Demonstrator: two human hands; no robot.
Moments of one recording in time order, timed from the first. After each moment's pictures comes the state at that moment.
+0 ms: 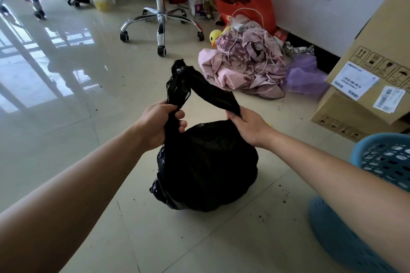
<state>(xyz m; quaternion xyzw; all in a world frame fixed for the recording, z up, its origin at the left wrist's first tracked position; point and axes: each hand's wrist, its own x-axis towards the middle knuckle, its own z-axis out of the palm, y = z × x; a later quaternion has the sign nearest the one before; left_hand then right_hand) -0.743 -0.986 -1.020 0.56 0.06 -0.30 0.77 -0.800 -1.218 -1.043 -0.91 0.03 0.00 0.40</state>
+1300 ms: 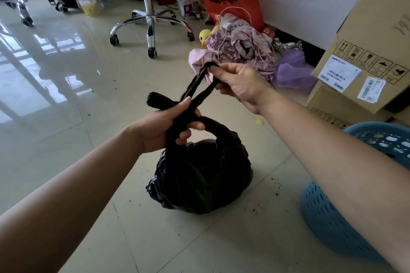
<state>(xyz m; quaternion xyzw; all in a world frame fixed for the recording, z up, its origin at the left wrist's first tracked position) -0.768 -1.000 -0.997 0.58 -0.11 -0.44 0.67 -0.780 -1.214 -0.960 -0.70 0.05 -0.03 0.71</state>
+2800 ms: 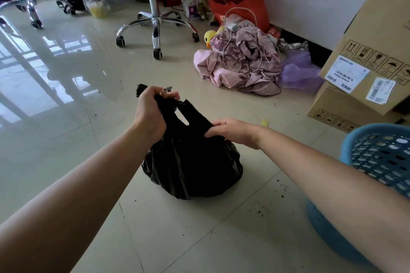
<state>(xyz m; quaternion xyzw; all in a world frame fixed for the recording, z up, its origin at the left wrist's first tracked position) -0.730 -1.001 -1.012 0.50 0.07 -0.15 0.85 -0.807 -1.199 -1.033 -0.79 0.05 0.26 0.55</state>
